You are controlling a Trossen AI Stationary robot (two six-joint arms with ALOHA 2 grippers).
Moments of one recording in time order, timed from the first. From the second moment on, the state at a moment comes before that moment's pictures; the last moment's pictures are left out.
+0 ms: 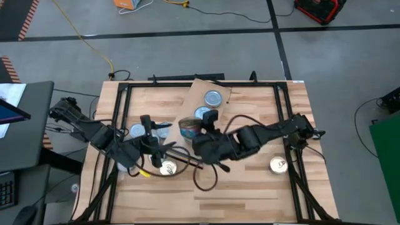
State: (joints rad) left arm -0.58 1.22 1.33 -0.62 -1.00 0.09; right arm 0.35 1.93 2.16 -0.99 0.93 -0.38
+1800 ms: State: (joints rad) left arm -0.29 1.02 0.98 -0.11 -0.45 0.07; right arm 0.37 1.92 2.09 -1.08 0.83 -0.14
